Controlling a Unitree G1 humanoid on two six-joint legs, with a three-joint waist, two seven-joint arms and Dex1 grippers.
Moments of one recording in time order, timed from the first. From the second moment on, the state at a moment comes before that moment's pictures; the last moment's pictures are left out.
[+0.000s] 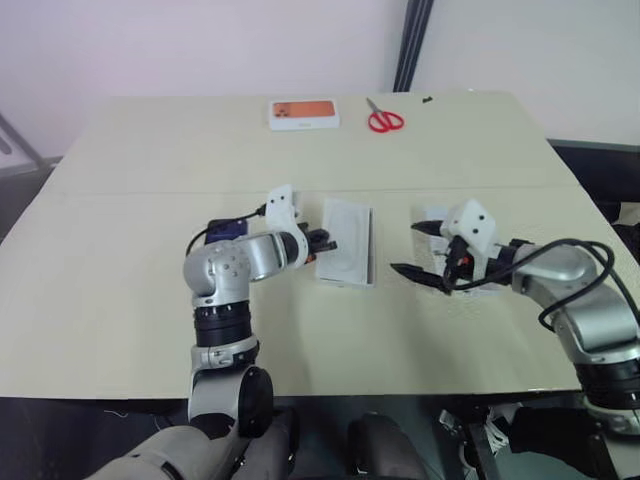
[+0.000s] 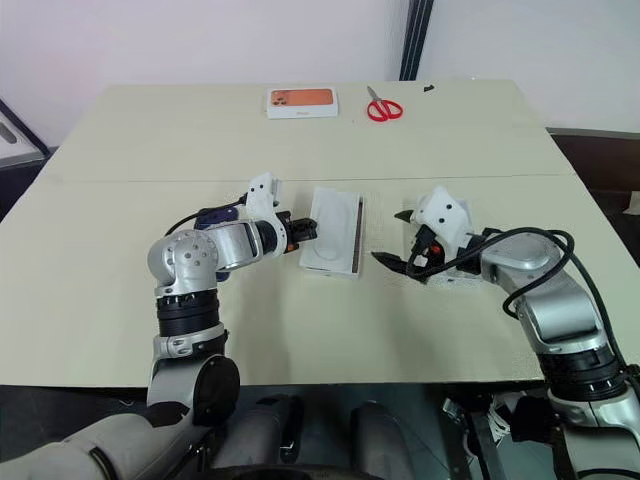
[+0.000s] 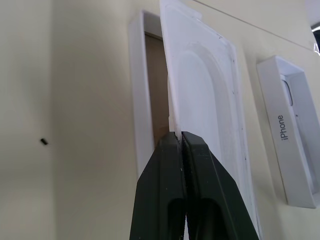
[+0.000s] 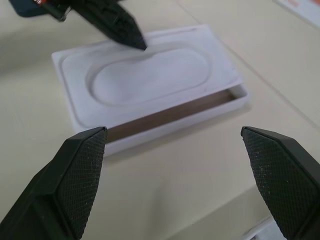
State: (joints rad) left arm -0.75 -0.13 0.31 -0.02 -0.51 1.35 0.04; right arm -0.35 -0.78 0.01 -0.24 0.33 0.53 0.87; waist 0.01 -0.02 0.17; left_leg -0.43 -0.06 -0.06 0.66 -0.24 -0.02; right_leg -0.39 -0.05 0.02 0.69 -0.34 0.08
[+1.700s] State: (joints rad) left arm 0.00 0.58 0.07 -0.43 -0.46 0.47 -0.78; right arm -0.86 -0.27 0.38 0.46 -0.15 0.49 0.45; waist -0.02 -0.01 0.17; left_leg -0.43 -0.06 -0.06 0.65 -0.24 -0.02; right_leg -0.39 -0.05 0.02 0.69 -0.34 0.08
